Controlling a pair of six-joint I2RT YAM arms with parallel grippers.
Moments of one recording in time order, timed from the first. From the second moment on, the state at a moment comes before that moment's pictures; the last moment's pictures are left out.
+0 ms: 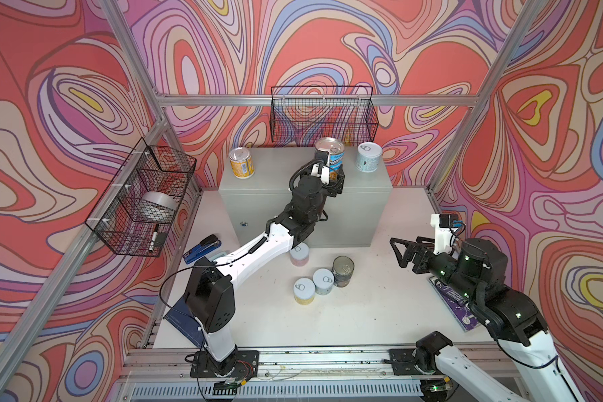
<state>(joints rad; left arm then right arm) -0.72 1.76 1.55 0.33 -0.43 0.01 0.39 0.67 1.08 -0.76 -0.01 0.38</state>
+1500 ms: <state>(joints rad) -0.78 1.55 1.34 0.36 -0.55 0.13 0.39 0.68 1.06 -0.76 -0.02 0.41</state>
